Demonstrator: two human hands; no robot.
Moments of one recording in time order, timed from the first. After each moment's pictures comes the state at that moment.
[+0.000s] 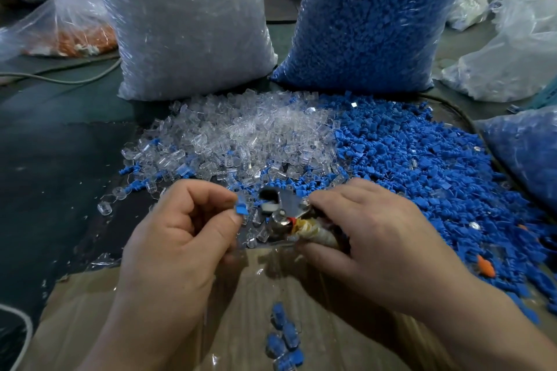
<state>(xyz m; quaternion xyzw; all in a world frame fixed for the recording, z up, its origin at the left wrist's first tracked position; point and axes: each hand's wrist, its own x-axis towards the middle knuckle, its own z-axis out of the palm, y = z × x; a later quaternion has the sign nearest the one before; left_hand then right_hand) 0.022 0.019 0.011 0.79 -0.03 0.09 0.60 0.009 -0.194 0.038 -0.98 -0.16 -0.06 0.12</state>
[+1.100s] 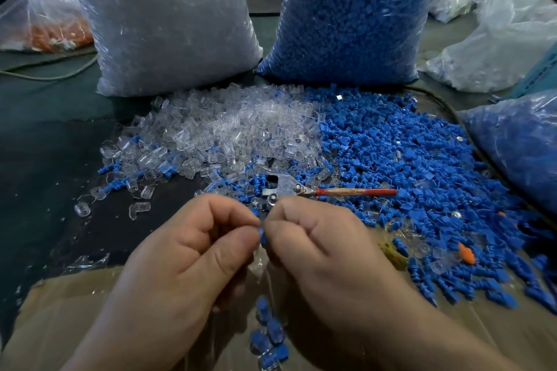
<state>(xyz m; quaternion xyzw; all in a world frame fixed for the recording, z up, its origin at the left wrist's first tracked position) 0.012 0.014 0.019 0.72 -0.15 -0.10 0.67 -0.006 -0.159 0.041 -0.89 -0.10 0.02 0.45</state>
